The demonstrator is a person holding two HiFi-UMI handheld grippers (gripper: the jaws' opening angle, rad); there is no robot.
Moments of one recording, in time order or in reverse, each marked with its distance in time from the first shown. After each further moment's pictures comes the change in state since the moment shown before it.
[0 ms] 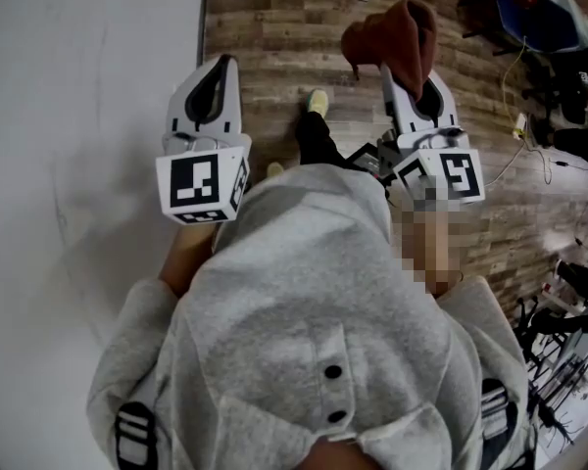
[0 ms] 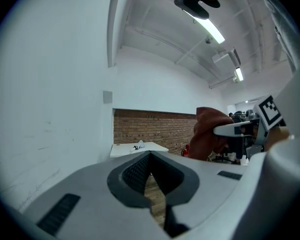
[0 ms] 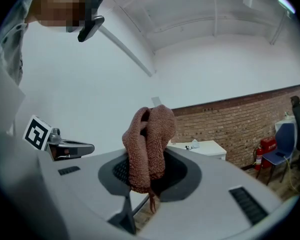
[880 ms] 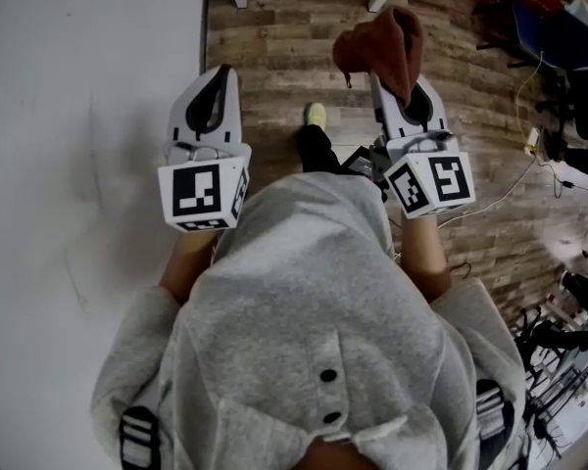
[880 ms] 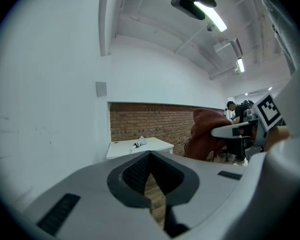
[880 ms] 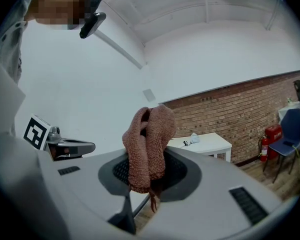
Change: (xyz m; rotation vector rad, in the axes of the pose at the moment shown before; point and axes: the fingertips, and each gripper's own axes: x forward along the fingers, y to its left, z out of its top) left arm 0.189 0.037 0.010 0.043 0.073 -0.008; right arm 0.160 -0.112 -0.017 0.084 0.045 0.002
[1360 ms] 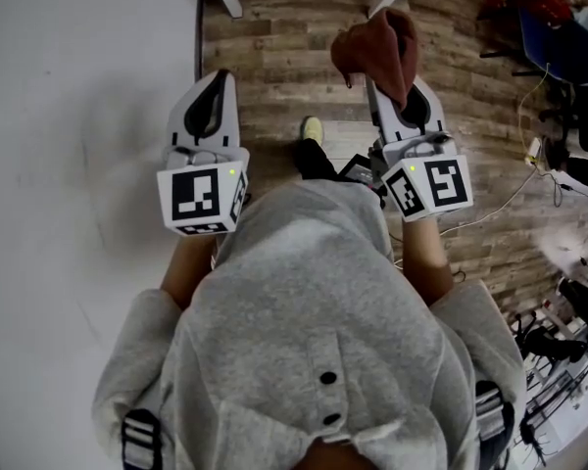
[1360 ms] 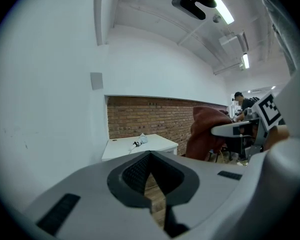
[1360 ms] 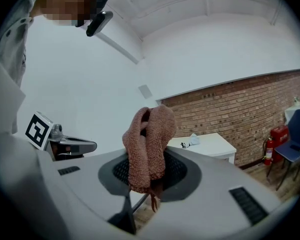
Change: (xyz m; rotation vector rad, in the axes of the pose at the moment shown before) left arm 0.138 0.012 0.014 0.001 0.055 0.004; right arm 0.101 -0.093 0.015 -0.014 0.030 0.024
